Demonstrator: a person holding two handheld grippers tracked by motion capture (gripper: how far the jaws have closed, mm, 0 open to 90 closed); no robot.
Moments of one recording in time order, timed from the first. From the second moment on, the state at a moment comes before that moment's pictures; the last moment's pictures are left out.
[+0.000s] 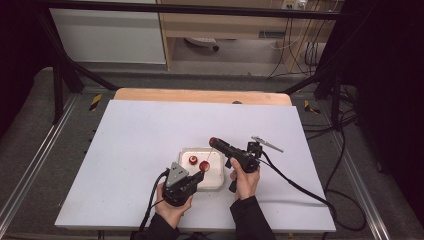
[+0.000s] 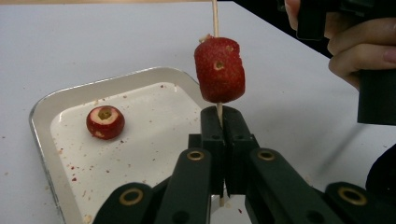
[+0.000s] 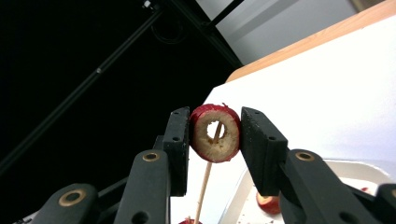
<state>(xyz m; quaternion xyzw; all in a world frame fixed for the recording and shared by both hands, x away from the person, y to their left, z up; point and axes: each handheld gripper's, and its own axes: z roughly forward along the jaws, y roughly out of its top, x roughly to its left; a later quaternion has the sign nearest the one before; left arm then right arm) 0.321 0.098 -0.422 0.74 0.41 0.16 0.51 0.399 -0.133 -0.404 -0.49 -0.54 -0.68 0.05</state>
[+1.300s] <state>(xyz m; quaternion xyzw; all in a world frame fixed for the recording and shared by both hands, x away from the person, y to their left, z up) 0.321 0.087 -0.418 0.73 0.44 0.15 0.51 0.397 -0.132 -0.403 -0.47 -0.55 -0.69 0.01</state>
